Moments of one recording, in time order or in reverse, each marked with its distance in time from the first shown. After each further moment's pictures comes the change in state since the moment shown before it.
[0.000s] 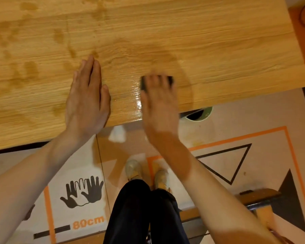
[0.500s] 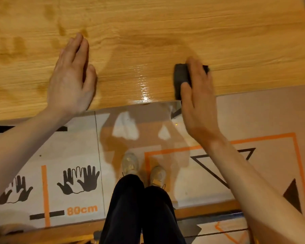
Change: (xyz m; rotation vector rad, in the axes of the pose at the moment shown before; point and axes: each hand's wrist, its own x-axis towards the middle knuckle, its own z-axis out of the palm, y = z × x) left_hand -0.002 0.007 -0.005 -0.050 0.026 -0.054; right_hand -0.011 0.087 -0.062 0.203 -0.084 0.033
